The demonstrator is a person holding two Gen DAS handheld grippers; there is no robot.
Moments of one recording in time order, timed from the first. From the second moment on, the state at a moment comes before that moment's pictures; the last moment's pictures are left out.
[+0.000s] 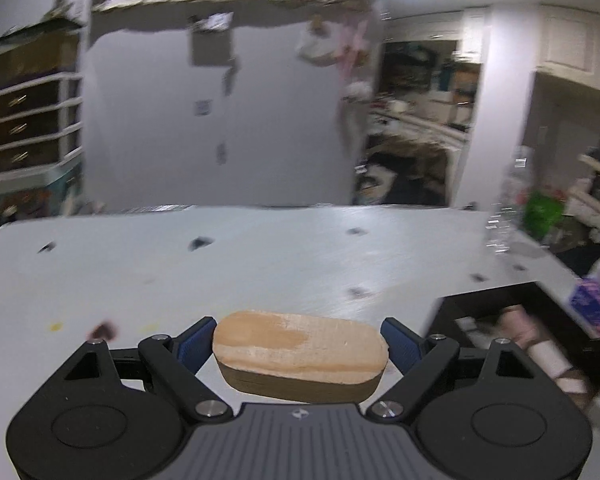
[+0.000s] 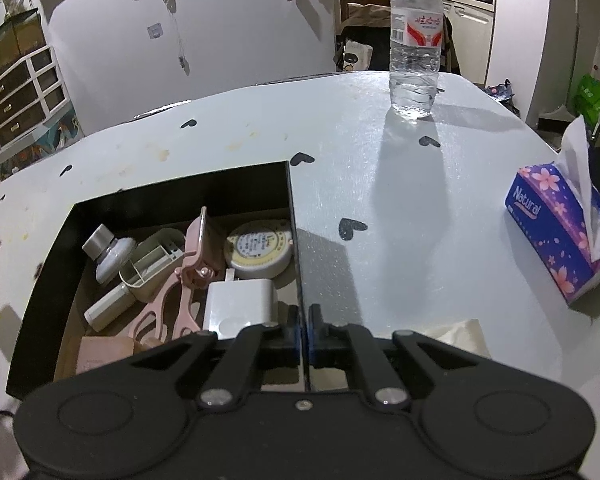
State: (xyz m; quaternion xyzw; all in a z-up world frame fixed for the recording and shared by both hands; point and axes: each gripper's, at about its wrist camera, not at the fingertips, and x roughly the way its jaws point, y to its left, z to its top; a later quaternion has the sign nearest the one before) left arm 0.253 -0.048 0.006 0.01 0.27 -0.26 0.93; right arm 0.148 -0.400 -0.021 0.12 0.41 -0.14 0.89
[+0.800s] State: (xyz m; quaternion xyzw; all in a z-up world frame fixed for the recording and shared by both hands) left arm 0.222 -0.223 -0.016 0.12 0.32 -0.48 0.81; right arm 0.141 -0.405 -0.023 0.14 0.39 -0.13 0.90
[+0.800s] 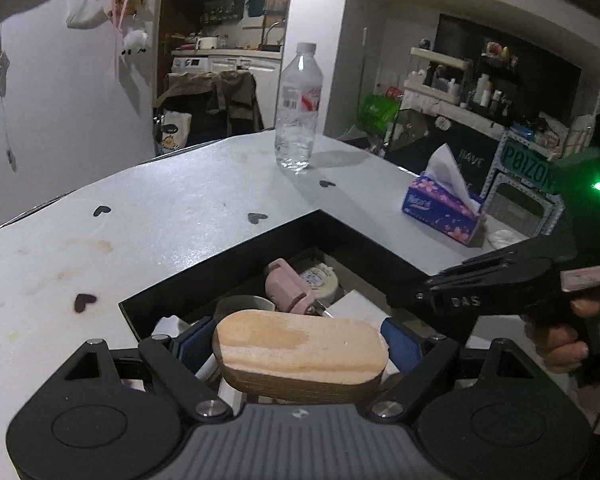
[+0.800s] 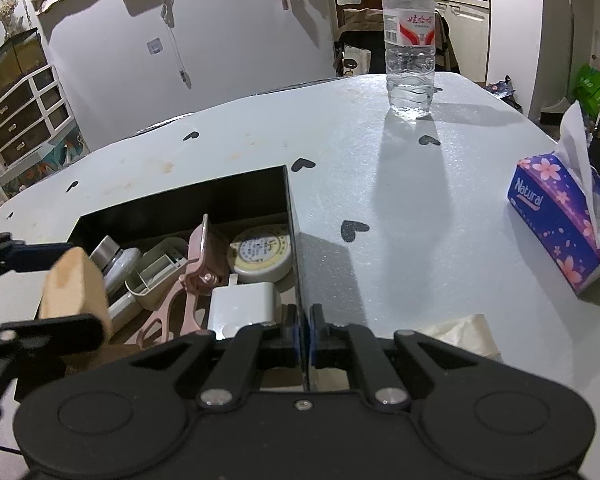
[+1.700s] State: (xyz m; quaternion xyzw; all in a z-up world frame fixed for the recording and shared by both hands) left arm 0.223 -0.241 -0.020 -0.05 0.40 -0.26 0.88; right arm 0.139 -0.408 -0.025 0.16 0.38 -0.12 0.90
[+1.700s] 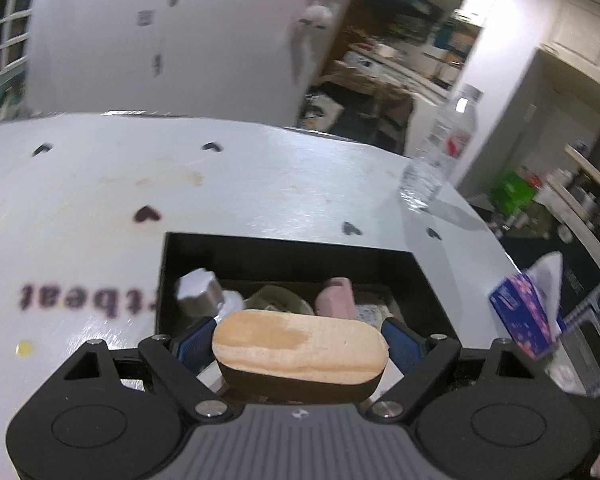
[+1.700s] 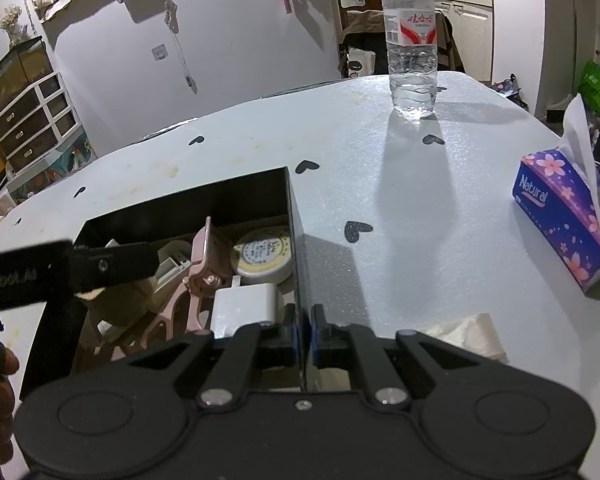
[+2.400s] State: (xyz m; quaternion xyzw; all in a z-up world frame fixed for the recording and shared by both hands) left arm 0.213 -0.237 -0.007 -0.03 0.40 -0.26 0.88; right arm 0.138 -0.412 -0.026 0.16 0.38 -0.11 0.90
